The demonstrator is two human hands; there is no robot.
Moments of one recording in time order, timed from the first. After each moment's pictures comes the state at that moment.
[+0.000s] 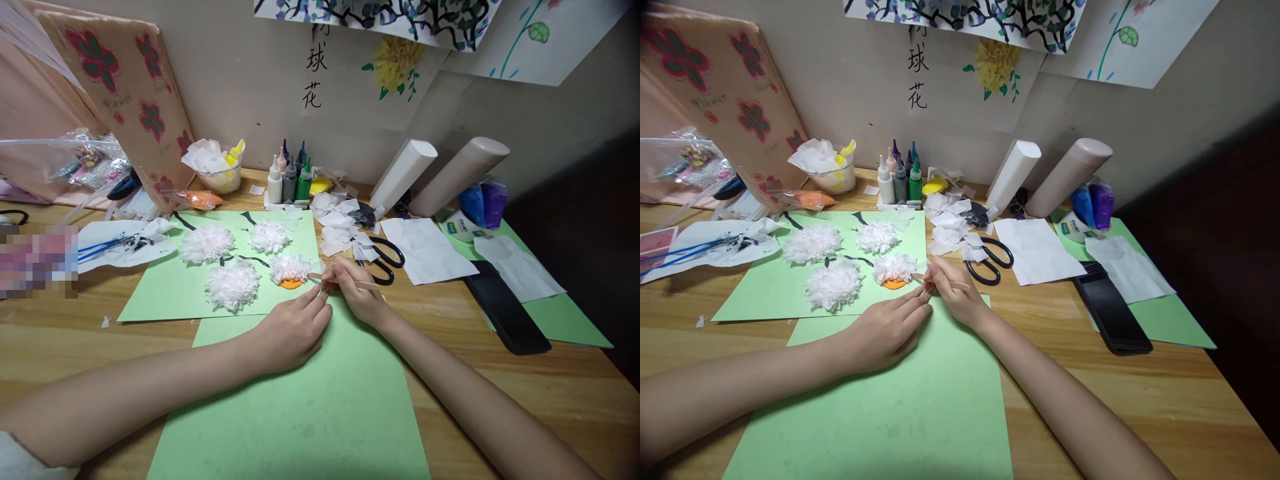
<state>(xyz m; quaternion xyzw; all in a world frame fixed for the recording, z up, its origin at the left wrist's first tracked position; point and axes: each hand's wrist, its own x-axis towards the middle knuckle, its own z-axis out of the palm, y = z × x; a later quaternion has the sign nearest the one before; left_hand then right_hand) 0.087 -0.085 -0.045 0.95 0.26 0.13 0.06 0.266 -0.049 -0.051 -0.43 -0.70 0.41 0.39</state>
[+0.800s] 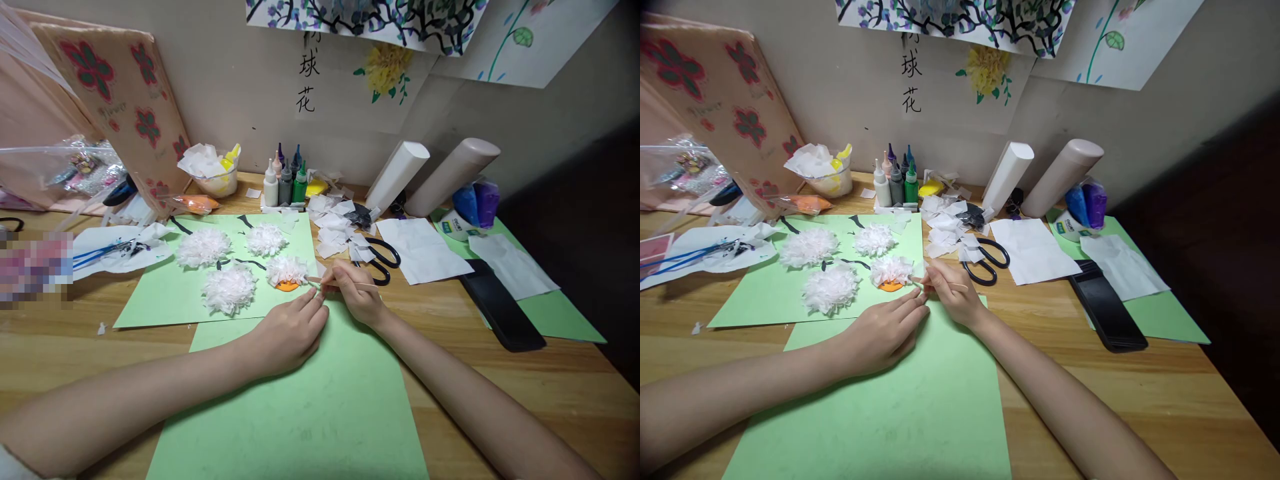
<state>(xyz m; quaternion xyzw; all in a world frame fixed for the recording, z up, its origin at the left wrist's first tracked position) 0.086 -0.085 -0.043 0.95 0.26 0.13 0.06 0.268 -0.051 -0.051 -0.43 -0.71 0.38 0.42</state>
